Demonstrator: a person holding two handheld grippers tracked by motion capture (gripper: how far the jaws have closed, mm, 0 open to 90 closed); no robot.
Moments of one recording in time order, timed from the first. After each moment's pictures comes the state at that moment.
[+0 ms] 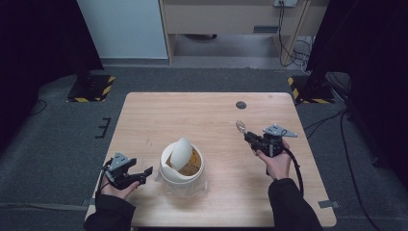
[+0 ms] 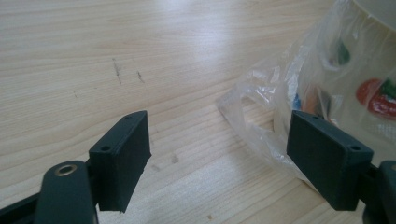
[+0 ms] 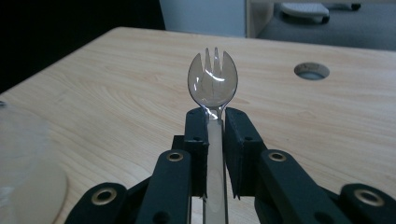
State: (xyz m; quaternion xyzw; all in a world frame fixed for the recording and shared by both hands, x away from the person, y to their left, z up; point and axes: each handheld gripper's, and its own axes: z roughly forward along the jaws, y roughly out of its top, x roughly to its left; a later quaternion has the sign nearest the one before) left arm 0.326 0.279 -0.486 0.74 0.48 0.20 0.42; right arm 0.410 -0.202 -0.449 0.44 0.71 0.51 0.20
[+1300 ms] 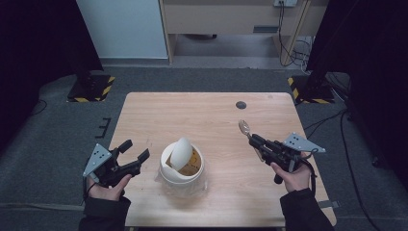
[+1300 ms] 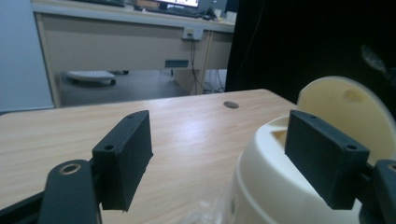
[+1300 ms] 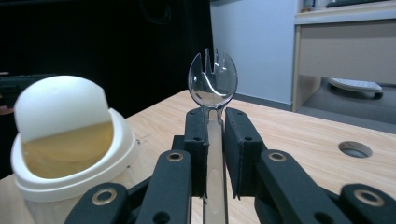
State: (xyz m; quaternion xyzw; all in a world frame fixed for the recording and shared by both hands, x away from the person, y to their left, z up) left arm 0.298 0.264 -0.400 0.64 0.41 0.26 0.60; right arm 0.348 -0.214 -0.397 0.34 0.68 0.62 0.19
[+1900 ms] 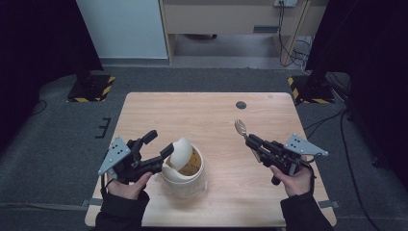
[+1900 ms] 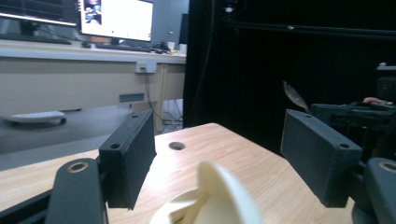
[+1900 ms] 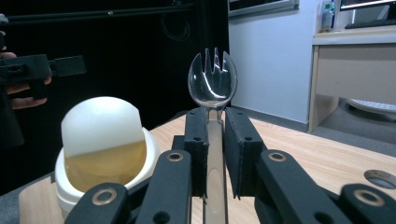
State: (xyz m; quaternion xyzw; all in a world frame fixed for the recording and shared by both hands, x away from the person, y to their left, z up) left arm 0.297 0.198 -0.356 0.63 0.33 0.24 0.66; right arm 0.334 -0.206 -0.380 0.30 0.67 0.65 0.19
